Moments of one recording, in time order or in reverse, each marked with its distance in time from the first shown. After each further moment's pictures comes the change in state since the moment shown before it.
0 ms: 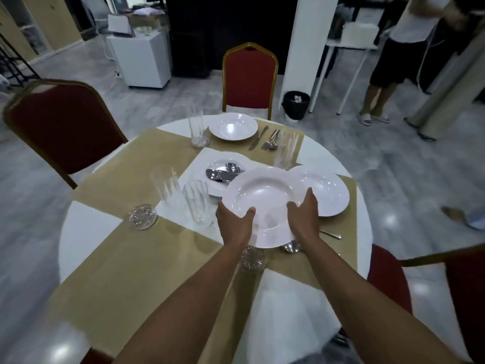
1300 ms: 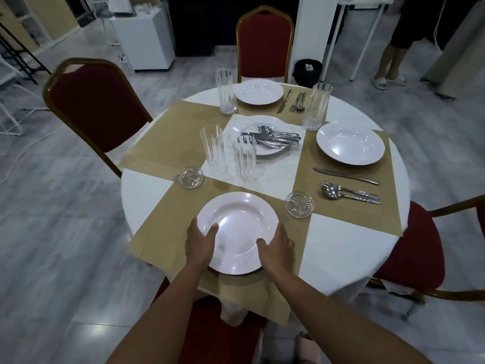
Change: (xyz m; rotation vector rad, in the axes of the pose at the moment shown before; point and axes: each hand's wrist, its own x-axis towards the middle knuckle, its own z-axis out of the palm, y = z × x) left_hand -0.023 -0.156 -0.239 0.241 -0.069 -0.081; right_hand -0.232 0.079 0.161 -0.185 -0.141 0.123
